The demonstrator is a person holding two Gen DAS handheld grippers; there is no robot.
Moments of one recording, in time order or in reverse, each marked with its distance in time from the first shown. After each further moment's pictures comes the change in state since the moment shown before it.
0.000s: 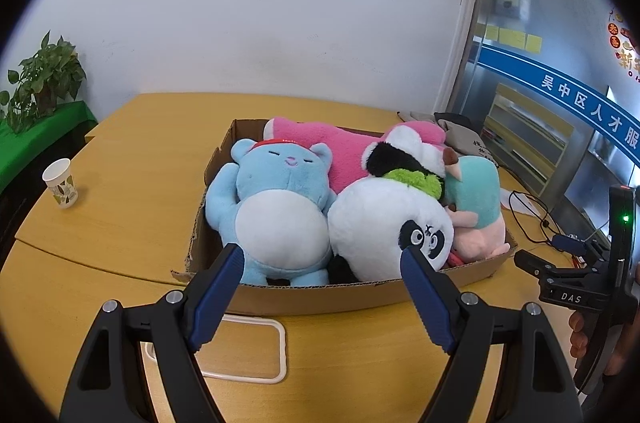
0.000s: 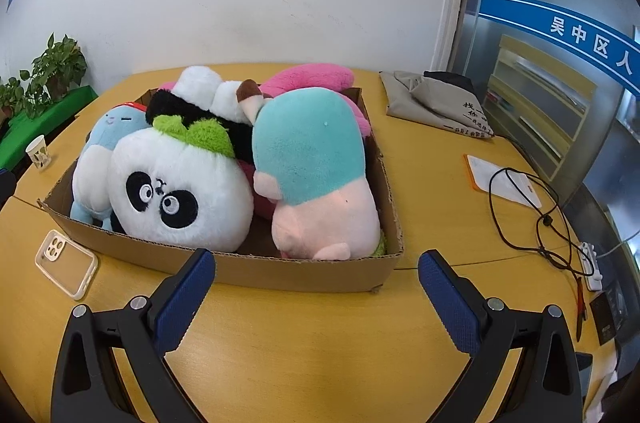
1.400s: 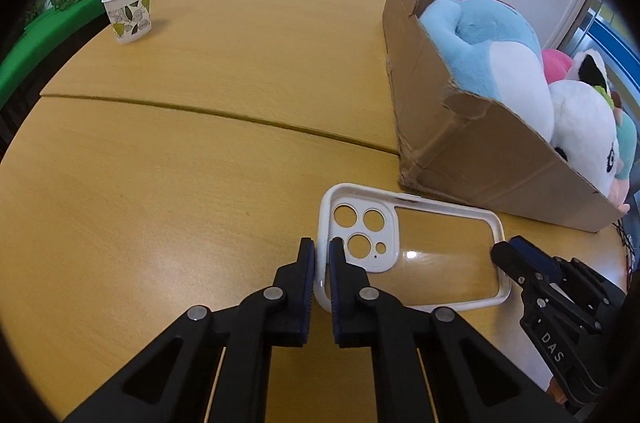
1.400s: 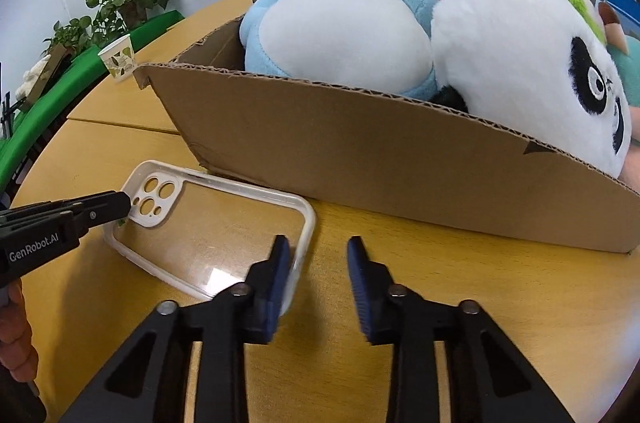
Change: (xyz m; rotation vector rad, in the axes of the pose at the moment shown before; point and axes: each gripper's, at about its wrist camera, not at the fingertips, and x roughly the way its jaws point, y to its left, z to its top) left arm 0.059 0.156 -0.092 -0.230 0.367 0.171; right arm 0.077 0.242 -0.054 -0.120 0.190 0.287
